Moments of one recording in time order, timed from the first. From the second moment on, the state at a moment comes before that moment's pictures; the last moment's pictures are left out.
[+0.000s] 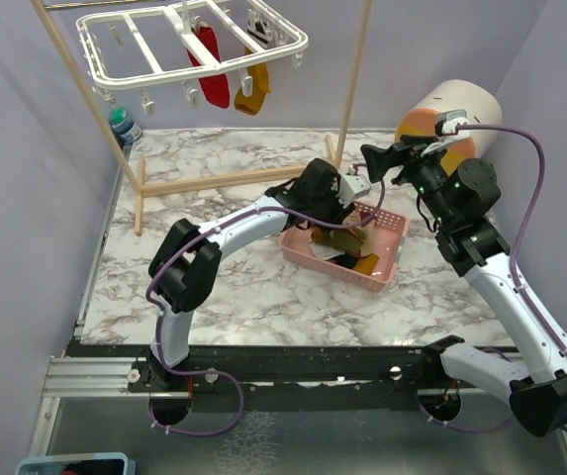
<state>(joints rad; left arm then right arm) -0.79 1.98 1.60 -0.34 0.25 0.26 0.37 1.05 1.08 0.11 -0.08 0.13</state>
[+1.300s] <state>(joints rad) -0.28 2.26 1.68 0.69 0.04 -0.04 0.37 1.06 1.01 0.18 0.12 0.23</state>
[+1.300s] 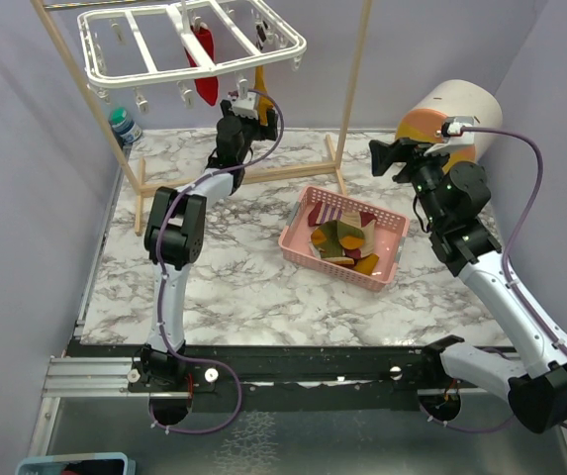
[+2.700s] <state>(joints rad) -0.21 2.58 1.91 0.89 0.20 -0.30 0.37 1.13 1.02 0.19 0.01 0.24</state>
